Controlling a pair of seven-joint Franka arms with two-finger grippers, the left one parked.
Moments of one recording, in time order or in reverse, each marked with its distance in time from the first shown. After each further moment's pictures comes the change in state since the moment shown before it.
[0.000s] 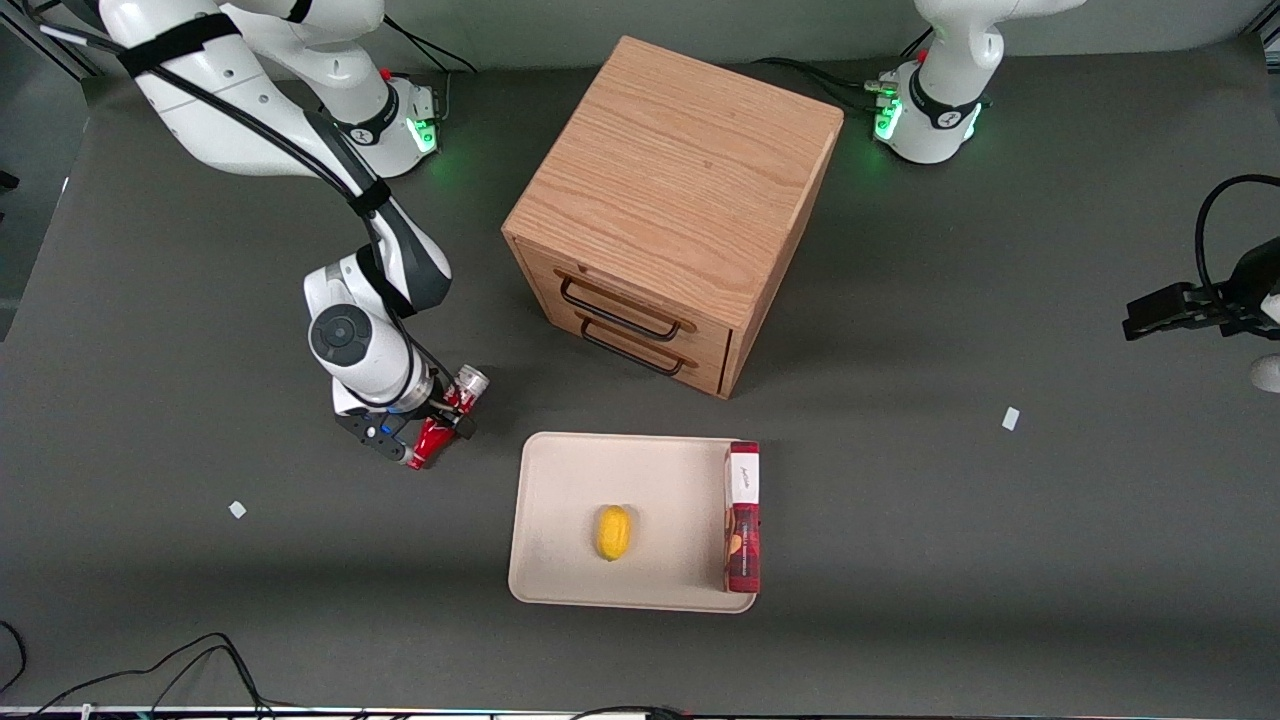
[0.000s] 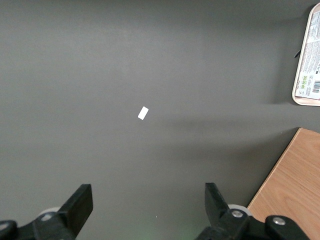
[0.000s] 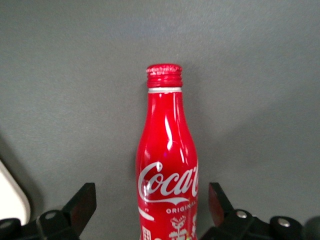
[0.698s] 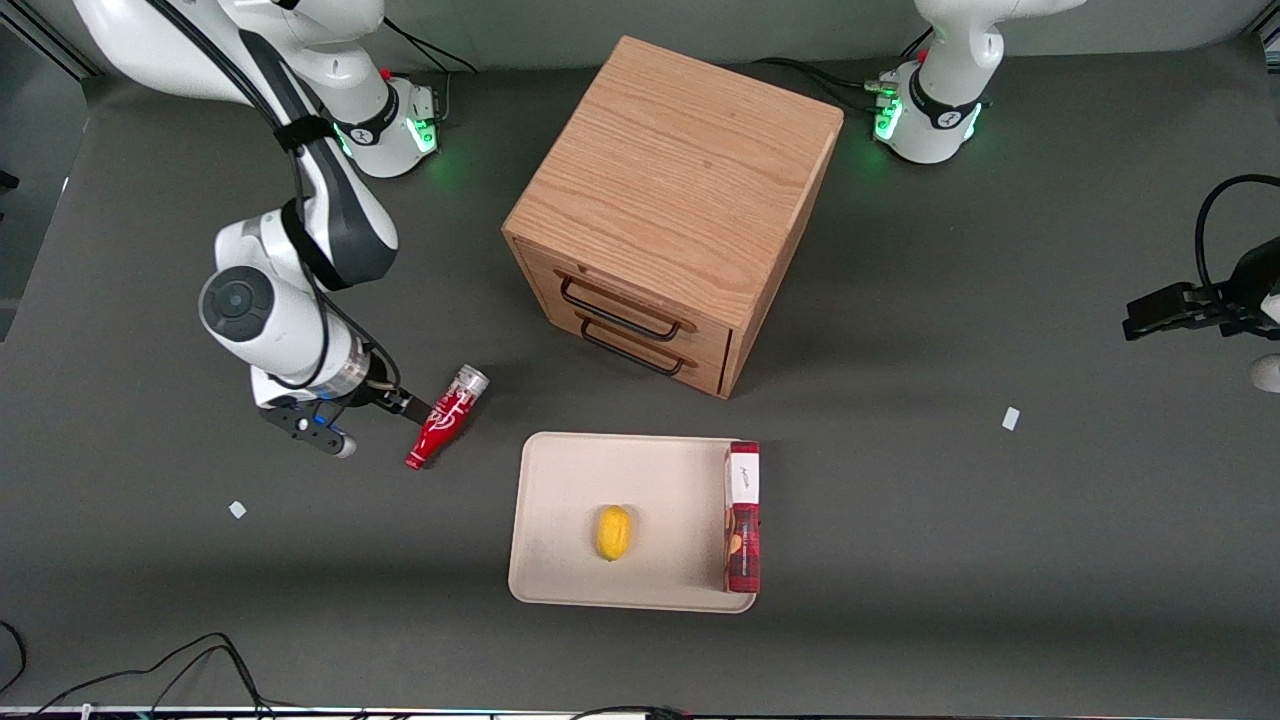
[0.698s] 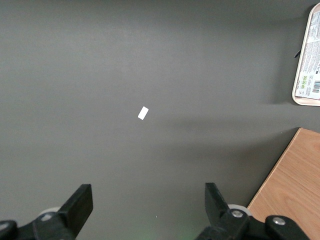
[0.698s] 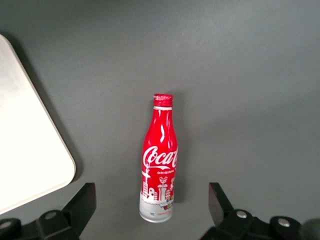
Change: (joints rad) arm -0.033 -0.199 -0.003 0.058 0.129 -0.242 -0.214
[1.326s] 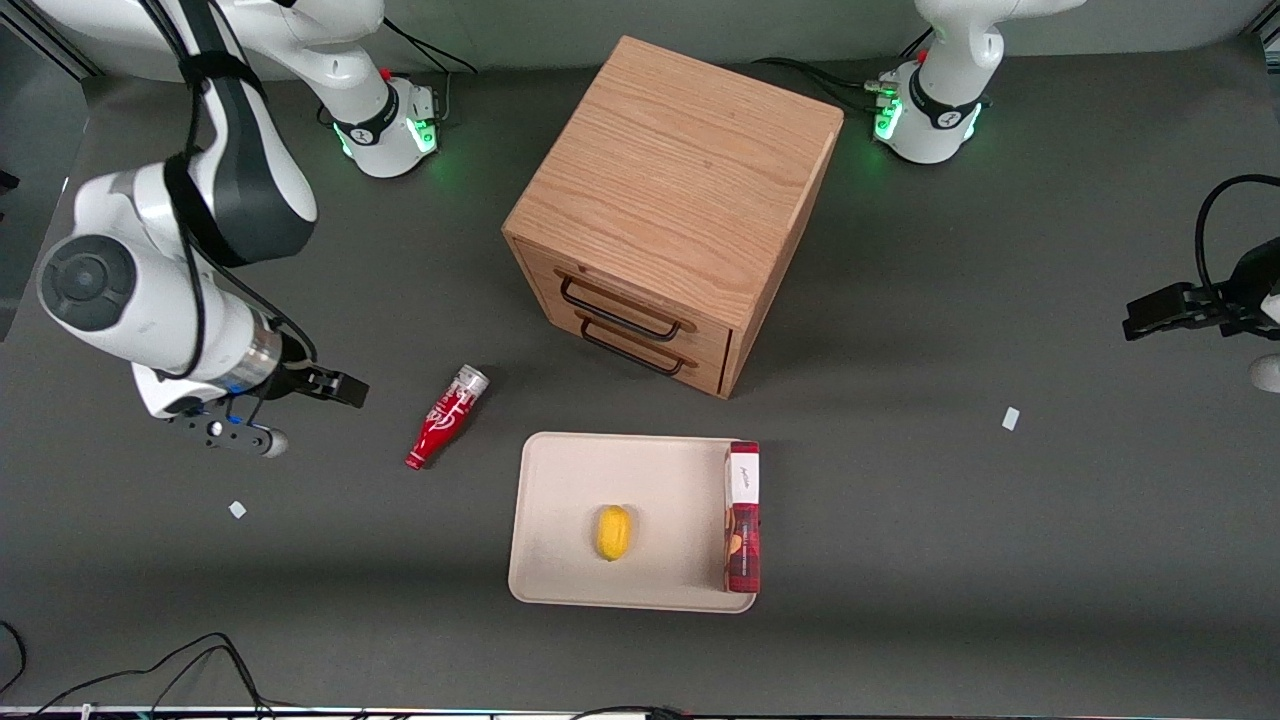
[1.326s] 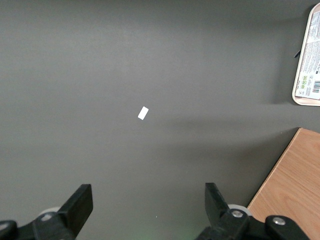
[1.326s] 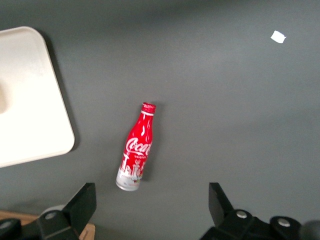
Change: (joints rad) arm -0.010 -0.043 -0.041 0.266 0.001 -0.368 -0.277
